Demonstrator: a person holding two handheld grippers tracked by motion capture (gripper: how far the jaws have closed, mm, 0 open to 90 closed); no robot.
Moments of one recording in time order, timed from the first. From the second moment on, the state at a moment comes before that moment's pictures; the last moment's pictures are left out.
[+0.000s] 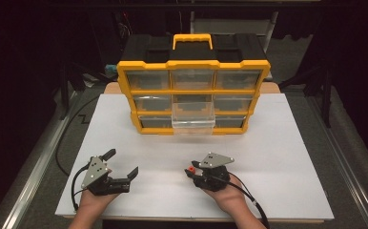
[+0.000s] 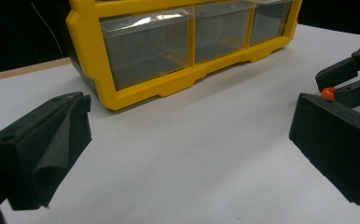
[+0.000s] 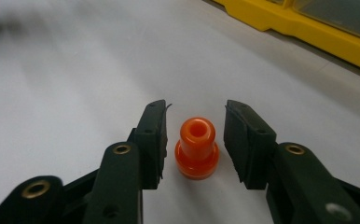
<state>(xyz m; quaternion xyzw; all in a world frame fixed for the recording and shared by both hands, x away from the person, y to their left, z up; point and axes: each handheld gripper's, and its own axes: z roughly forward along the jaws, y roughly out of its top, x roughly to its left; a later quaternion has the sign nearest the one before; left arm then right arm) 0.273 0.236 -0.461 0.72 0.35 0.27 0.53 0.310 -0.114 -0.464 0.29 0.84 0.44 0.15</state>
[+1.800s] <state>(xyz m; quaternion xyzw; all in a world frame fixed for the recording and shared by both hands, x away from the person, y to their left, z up) 0.272 0.238 -0.459 0.71 0.35 0.25 0.56 0.303 -0.125 -0.457 0.27 0.85 0.42 0.17</state>
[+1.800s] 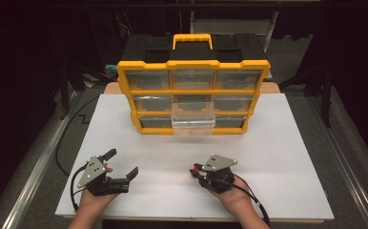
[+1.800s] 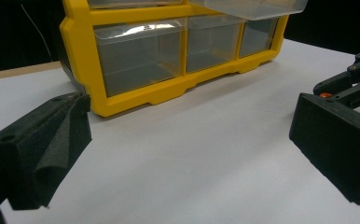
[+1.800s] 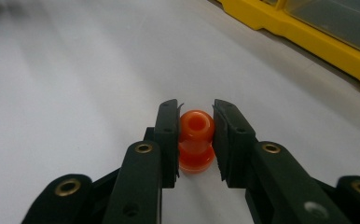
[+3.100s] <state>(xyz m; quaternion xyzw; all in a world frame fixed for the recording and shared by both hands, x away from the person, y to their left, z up) 0.273 0.236 -0.459 0.72 0.34 0.26 0.55 0.303 -0.183 -0.447 0.32 0.83 0.42 0.20</state>
